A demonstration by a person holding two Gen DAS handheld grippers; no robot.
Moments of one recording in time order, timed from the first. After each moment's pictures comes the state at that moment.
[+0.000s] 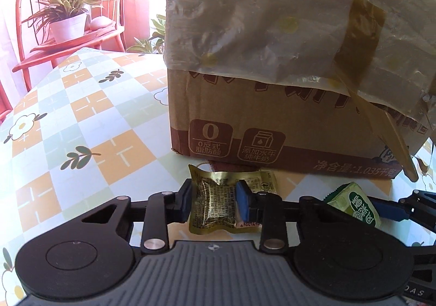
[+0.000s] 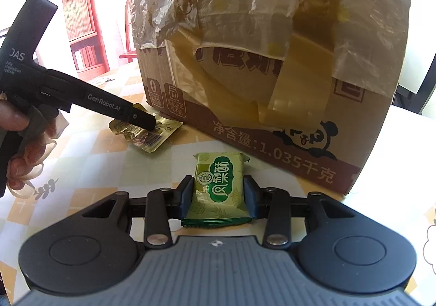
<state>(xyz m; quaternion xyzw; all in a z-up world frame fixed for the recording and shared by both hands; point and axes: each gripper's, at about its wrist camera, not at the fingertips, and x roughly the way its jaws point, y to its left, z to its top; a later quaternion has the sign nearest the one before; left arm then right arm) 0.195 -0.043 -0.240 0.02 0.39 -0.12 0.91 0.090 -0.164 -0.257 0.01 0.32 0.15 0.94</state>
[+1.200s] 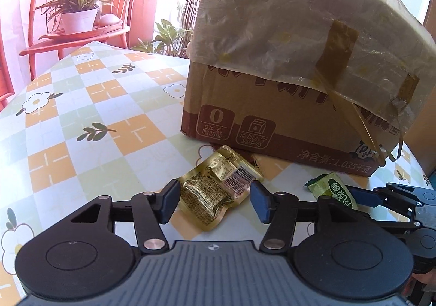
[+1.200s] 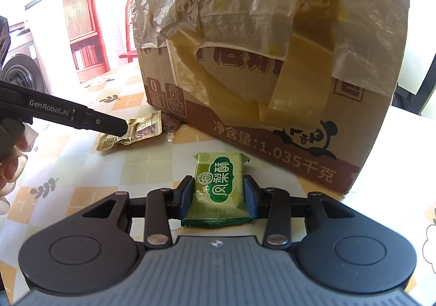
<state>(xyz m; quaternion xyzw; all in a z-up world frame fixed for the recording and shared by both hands) 0.151 -0.008 -0.232 -0.04 0.38 -0.13 0.92 0.088 -0.163 -0.256 0.01 0.32 0.15 0.94</state>
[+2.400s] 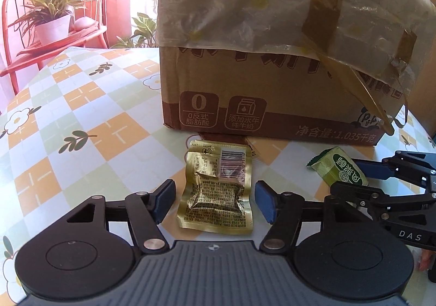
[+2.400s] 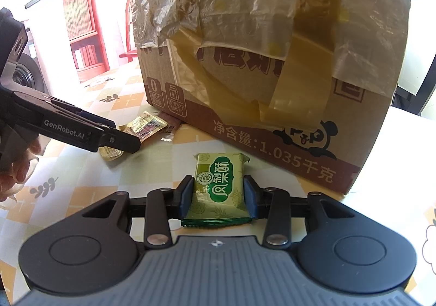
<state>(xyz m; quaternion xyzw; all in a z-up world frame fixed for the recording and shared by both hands) 0.163 -0.021 -0.242 0.03 0.40 -0.16 0.90 0.088 -0.163 -0.256 0.01 0.32 0.15 0.94</state>
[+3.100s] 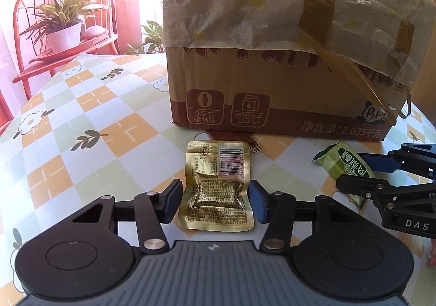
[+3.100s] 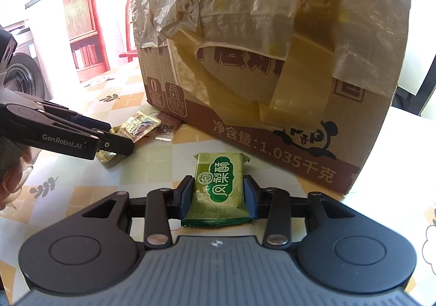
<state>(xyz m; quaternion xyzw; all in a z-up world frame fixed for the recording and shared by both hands) 0.147 -0.021 -0.239 0.05 0.38 -0.14 0.91 0.088 -0.163 -0.256 0.01 0.32 0.15 0.94</state>
